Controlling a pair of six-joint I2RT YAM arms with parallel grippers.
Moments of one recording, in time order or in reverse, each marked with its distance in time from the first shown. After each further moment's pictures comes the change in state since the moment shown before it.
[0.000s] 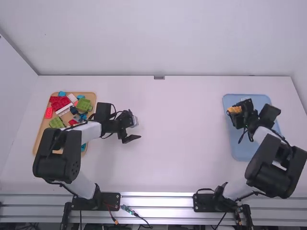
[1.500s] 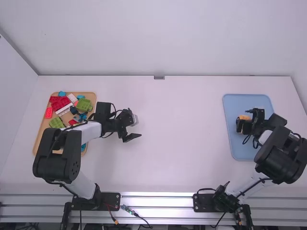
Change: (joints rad) left arm 0.000 0.000 0.000 0.034 0.000 -0.049; right arm -0.132 0.200 0.002 0.121 0.100 0.171
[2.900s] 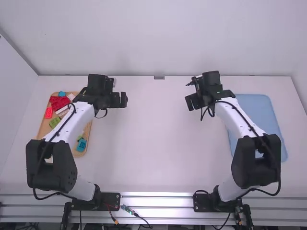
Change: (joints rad) left arm -0.001 -0.100 0.435 -0.423 -0.679 -1.135; right arm 0.812 -0.175 0.456 -0.719 0.447 0.248
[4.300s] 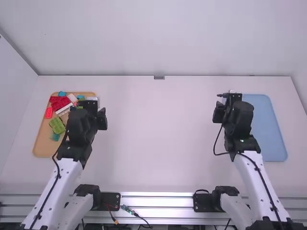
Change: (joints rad) left arm 0.034 -0.686 -0.601 0.367 -0.164 0.111; right arm -0.174 -0.665 -0.585 0.426 0.018 0.237
